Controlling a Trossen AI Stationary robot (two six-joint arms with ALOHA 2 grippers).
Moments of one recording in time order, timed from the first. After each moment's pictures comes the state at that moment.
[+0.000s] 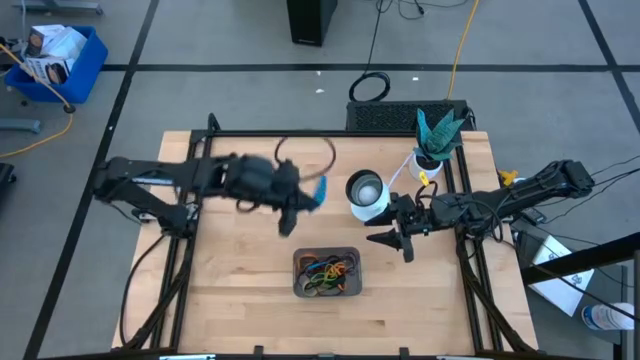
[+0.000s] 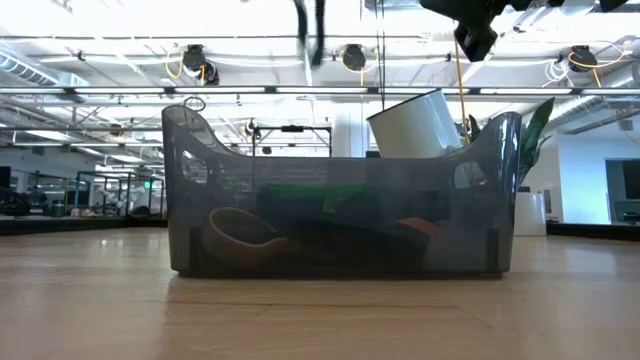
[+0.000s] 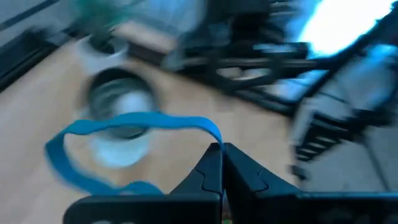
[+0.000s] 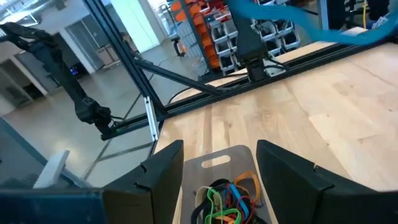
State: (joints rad) left arm -0.06 1.41 1.45 -0.52 -0.02 -0.41; right arm 0.26 0.97 0.60 0.21 0.12 0.46
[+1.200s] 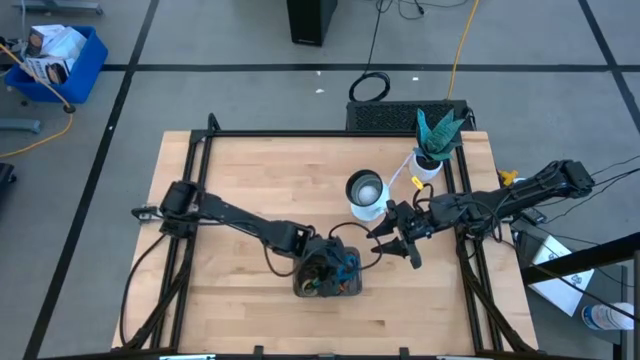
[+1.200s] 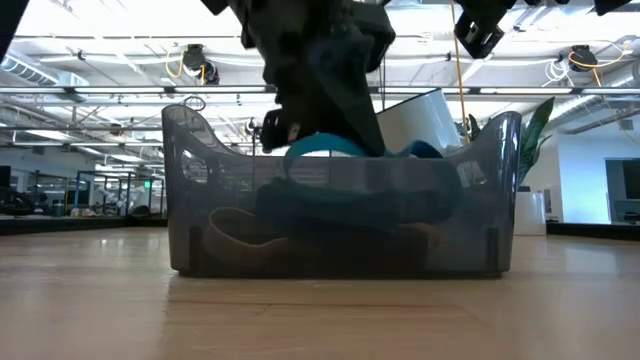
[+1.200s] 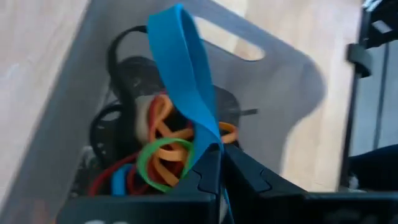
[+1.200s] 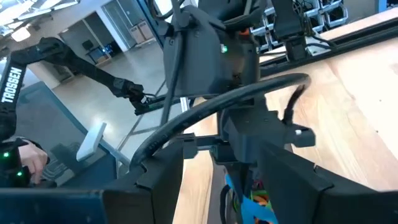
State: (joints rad) left arm -0.26 1.99 1.45 -0.39 0.11 -0.69; right arm 0.26 0.97 0.60 0.19 -0.06 0.46
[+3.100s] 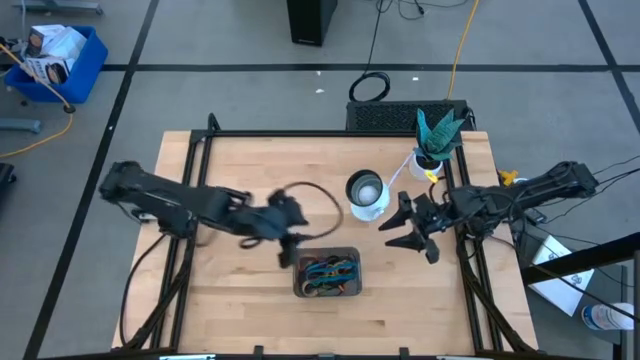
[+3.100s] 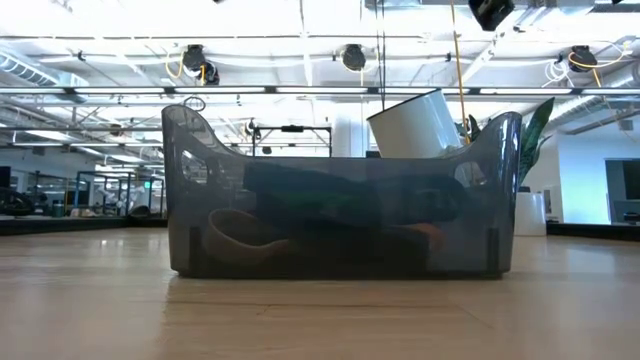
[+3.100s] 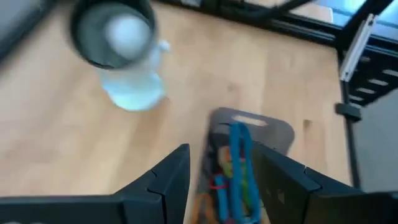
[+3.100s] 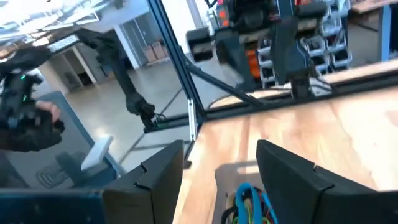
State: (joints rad) left arm -0.28 1.51 1.45 -0.68 -0.27 -0.46; right arm 0.26 0.82 0.60 0.16 -0.06 0.37
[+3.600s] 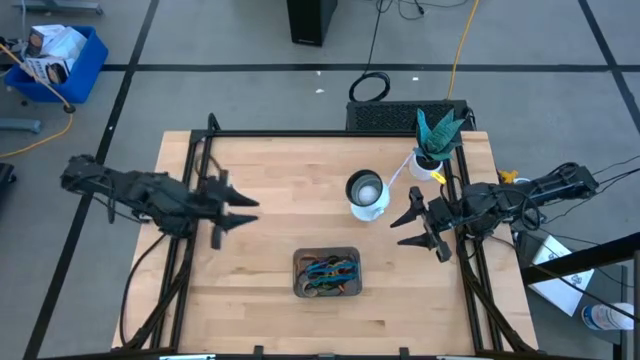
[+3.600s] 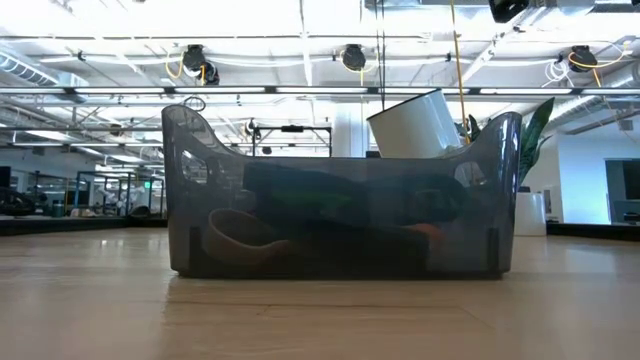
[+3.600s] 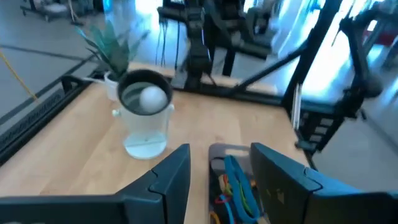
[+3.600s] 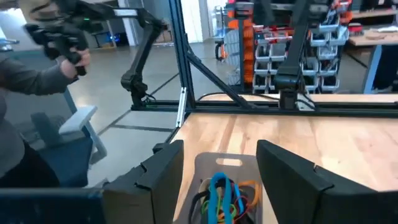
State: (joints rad) left arm -0.35 0.83 0.94 -0.41 -0.33 -0.27; right arm 0.27 0.68 0.59 0.00 -0.06 0.14
